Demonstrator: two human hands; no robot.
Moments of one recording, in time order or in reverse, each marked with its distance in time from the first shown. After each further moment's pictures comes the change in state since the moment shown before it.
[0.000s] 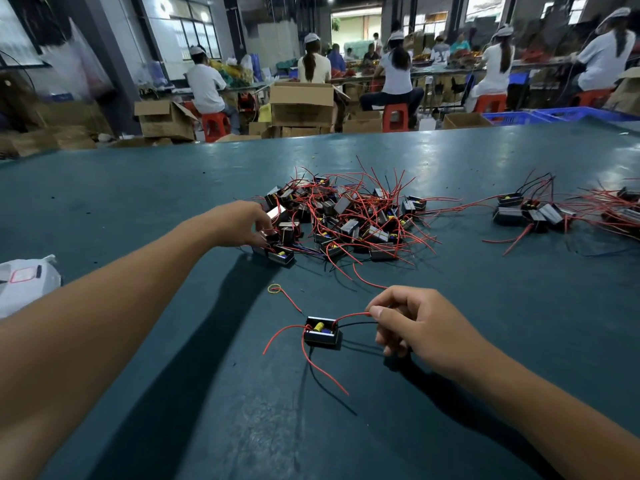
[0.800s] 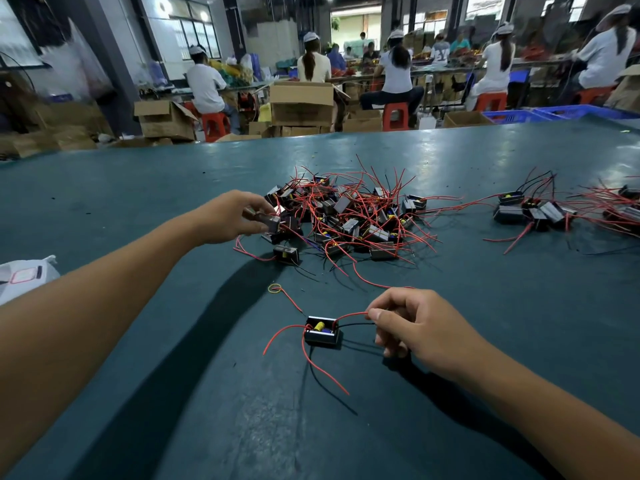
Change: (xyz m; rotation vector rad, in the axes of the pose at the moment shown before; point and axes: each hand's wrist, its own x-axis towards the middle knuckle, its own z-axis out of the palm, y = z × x) left_hand -0.024 0.009 -0.012 -0.488 0.115 -0.037; right_hand 0.000 0.001 0.002 -0.056 -0.013 -0.009
